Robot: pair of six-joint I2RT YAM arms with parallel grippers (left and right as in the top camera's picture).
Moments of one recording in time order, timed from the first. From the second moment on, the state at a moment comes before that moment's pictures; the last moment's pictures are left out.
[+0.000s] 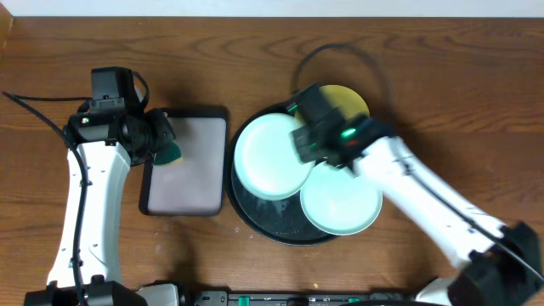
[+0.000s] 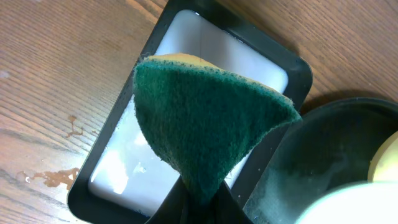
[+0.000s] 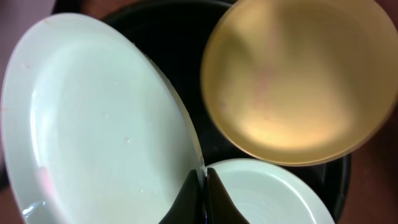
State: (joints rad) left arm 0.12 1.44 1.26 -1.01 0.07 -0.40; right arm 0.61 1.64 1.38 -0.84 0.06 0.31
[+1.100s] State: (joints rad) left arm 0.12 1.44 1.26 -1.02 0.07 -0.38; right arm -0.37 1.43 0.90 -0.67 -0.05 0.19
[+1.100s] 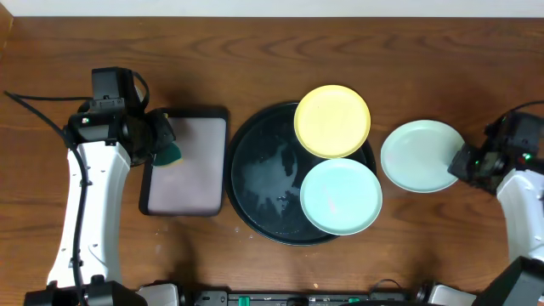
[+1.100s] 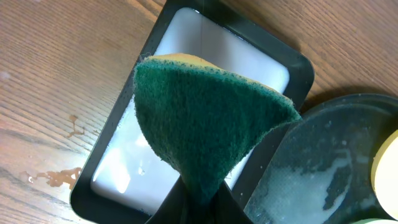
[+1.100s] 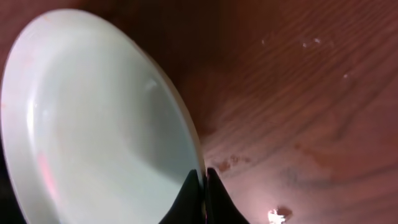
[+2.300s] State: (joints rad) left arm -0.02 1.44 1.26 -1.00 0.07 -0.27; right arm 0.07 1.47 0.93 -0.92 -0.29 0.09
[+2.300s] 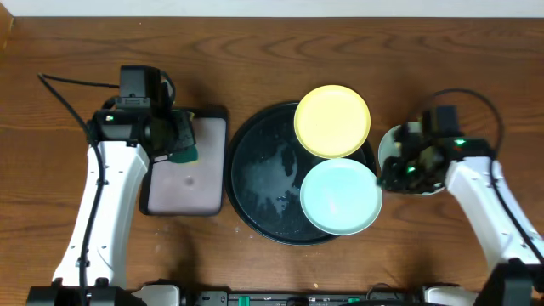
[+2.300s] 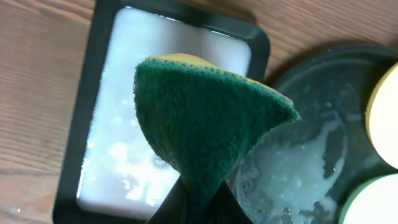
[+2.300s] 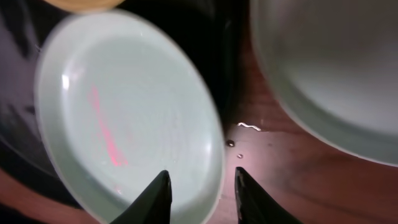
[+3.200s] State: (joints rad) left arm -0.02 1.44 1.26 -1.00 0.07 -0.27; right arm 0.36 1.54 0.93 -0.67 -0.33 0.31
